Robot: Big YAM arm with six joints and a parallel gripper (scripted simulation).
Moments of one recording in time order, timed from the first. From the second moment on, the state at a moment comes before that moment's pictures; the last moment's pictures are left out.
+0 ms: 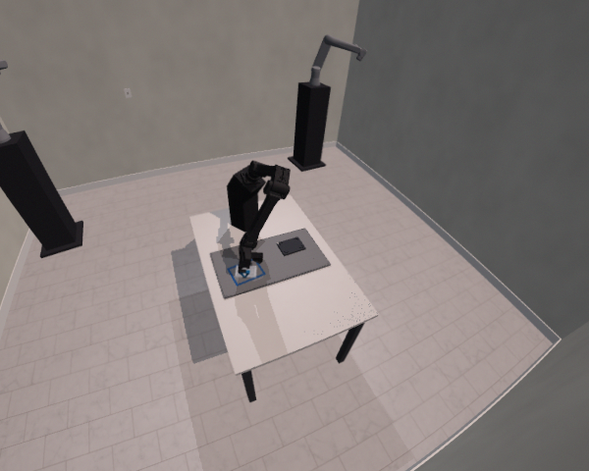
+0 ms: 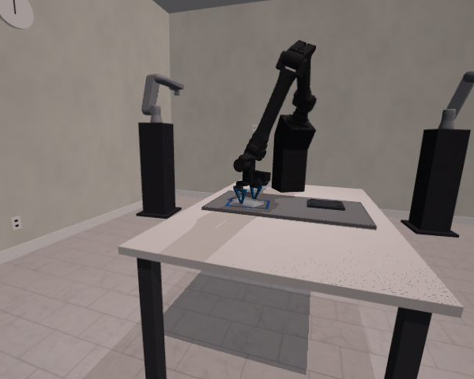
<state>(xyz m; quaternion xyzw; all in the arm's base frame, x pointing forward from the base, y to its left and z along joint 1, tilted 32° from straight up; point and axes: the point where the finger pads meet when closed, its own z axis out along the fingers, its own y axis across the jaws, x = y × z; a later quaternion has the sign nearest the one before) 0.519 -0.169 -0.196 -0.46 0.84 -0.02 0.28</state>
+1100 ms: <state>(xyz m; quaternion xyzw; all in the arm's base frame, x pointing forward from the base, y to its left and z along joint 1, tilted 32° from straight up) 0.495 -0.176 -0.156 -0.46 0.84 -0.02 0.28</state>
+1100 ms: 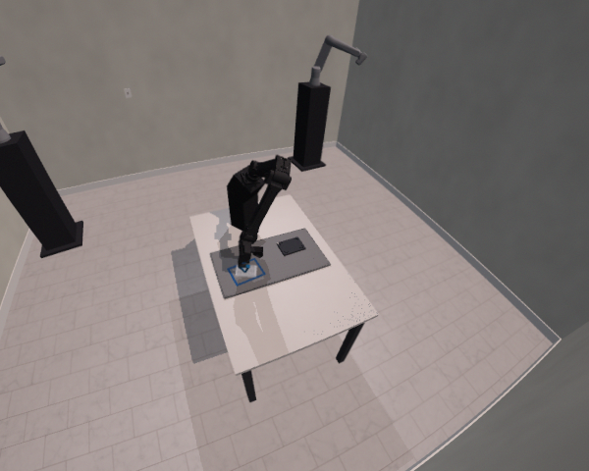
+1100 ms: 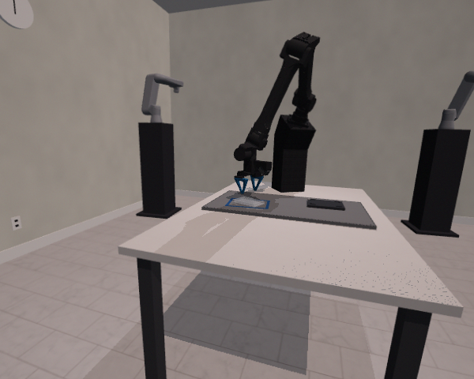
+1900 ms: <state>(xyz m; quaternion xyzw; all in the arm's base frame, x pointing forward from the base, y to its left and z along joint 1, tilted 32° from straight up) 0.483 -0.184 -0.129 -0.46 0.84 -0.03 0.28</state>
